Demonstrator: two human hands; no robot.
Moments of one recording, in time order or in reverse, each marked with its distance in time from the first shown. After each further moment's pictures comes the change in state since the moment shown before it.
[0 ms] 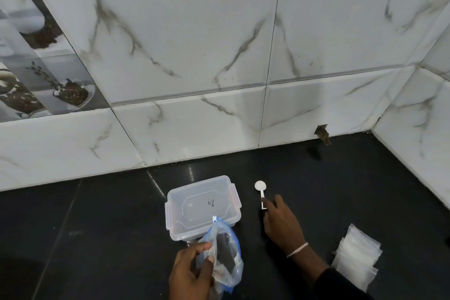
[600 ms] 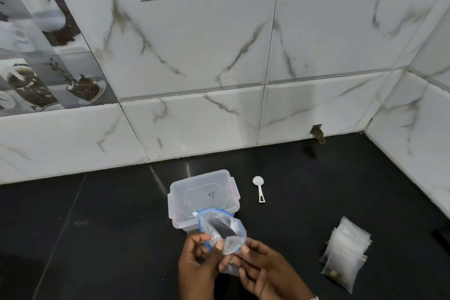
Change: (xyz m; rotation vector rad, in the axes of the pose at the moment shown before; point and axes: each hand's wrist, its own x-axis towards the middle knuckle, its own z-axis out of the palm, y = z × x) left_hand -0.024 0.016 0.010 -0.576 -0.042 -0.265; right_hand -0.112 -0.113 -0.099 1.711 -0.597 0.978
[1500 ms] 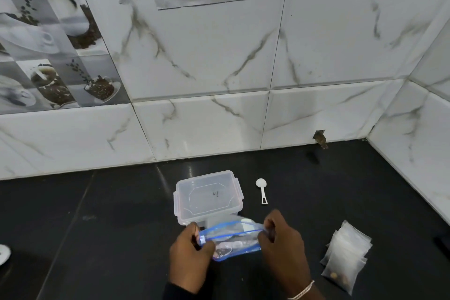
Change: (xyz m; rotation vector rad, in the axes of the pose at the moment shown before) left_hand 0.004 0.042 -0.026 0.663 -0.063 0.178; right_hand 0.005 -0.017 -0.008 -1.257 0.547 -0.819
